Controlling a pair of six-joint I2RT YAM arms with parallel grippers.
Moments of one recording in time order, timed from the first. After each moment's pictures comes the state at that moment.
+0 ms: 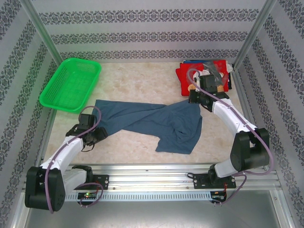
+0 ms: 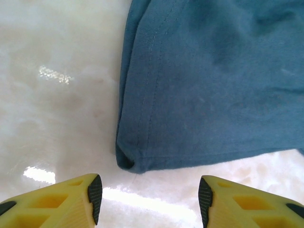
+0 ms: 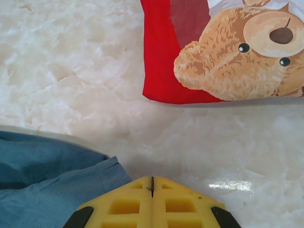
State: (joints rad) left arm -0.05 1.07 0.49 -0.55 0.06 -0.58; right arm 0.17 1.49 1.10 -0.45 -0.05 0.21
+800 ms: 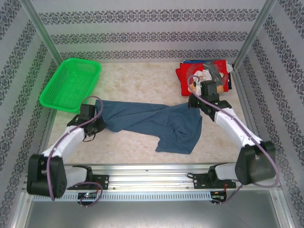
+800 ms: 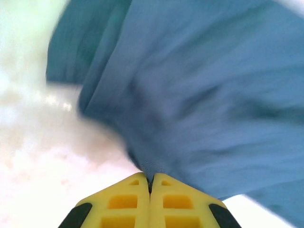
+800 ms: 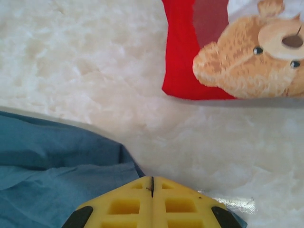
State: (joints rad) left arm -0.05 1.14 0.67 -0.50 0.05 -0.53; right arm 0.20 1.30 0.95 -0.37 -0.08 0.17
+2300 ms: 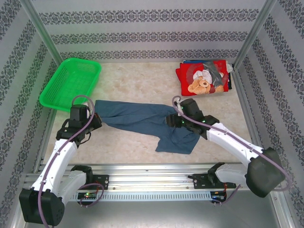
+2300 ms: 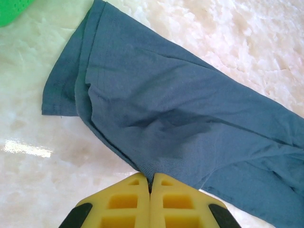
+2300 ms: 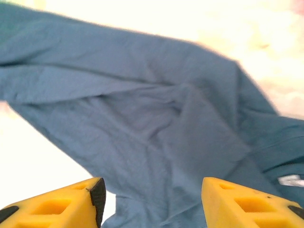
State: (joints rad) left arm -0.05 0.89 0.67 -0.58 0.10 -0.50; right arm 0.53 1.19 0.78 -0.40 -0.08 0.37
